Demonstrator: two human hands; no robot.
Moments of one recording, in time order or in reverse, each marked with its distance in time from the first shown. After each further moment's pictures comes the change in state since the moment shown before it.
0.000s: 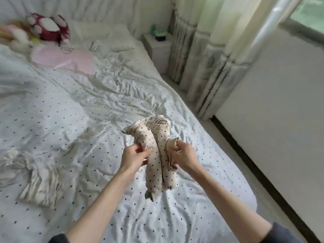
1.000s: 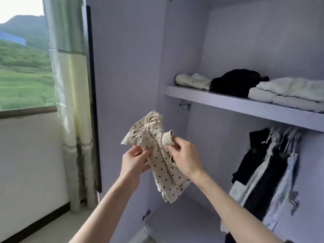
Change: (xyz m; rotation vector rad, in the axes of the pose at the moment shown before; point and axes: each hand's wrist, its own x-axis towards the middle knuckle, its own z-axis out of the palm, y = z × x) left_hand -0.698 -0.082 0.234 0.224 -1.983 0.023; right_hand -0.773 0.082 -0.156 -0.280 1.799 0.735
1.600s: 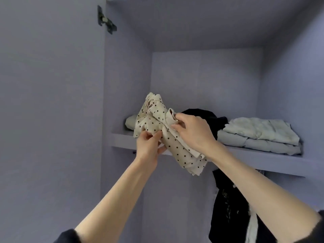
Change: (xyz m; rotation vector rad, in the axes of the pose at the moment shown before) left_hand 0.238 0.087 0.237 -0.275 -0.495 0.069; right_hand 0.252 0.043 -0.144 -0.740 0.374 -0.119
